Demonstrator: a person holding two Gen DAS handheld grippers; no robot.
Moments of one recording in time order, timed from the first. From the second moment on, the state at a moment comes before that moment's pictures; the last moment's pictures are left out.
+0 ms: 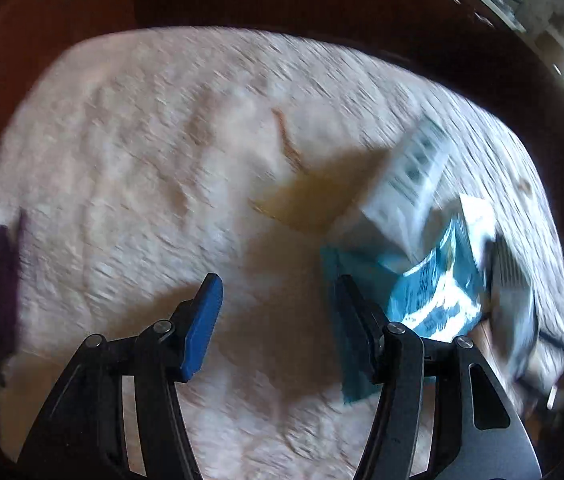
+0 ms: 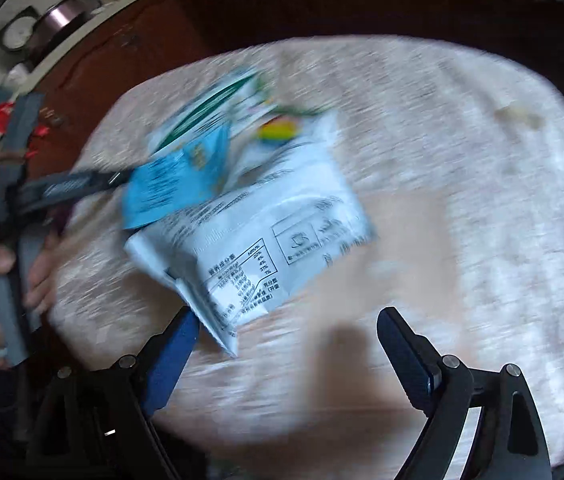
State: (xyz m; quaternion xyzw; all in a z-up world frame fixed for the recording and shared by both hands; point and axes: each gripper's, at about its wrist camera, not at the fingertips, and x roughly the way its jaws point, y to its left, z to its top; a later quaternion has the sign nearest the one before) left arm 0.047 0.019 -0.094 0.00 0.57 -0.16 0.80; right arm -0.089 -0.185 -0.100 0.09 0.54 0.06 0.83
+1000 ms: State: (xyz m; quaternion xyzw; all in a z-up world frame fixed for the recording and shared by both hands) left arm -0.015 -0.095 -0.076 0.22 0.48 -0.35 0.77; right arm -0.035 -0.265 -0.086 0.26 0.53 0.07 0.81
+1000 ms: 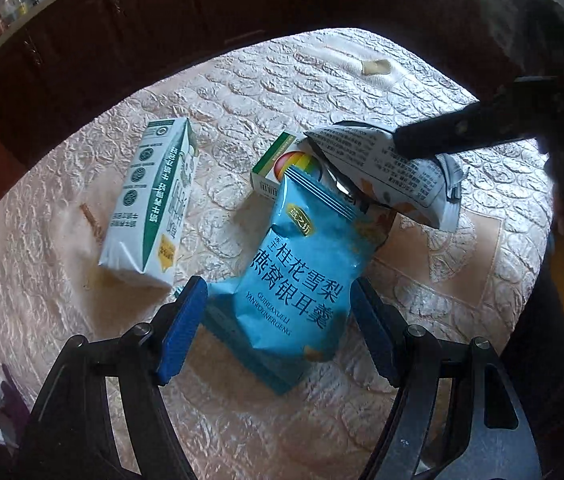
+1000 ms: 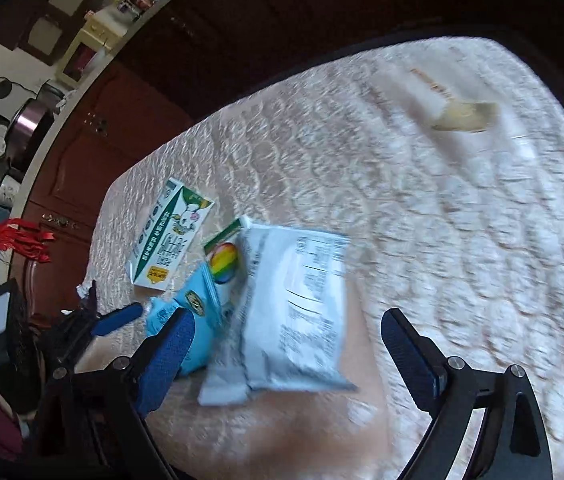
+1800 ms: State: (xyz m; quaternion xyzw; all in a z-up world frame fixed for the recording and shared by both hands) left arm -0.007 -0.100 -0.070 0.20 0.50 -0.29 0.79; right arm -0.107 -0.314 -0.078 0.25 0.48 0.05 0.84
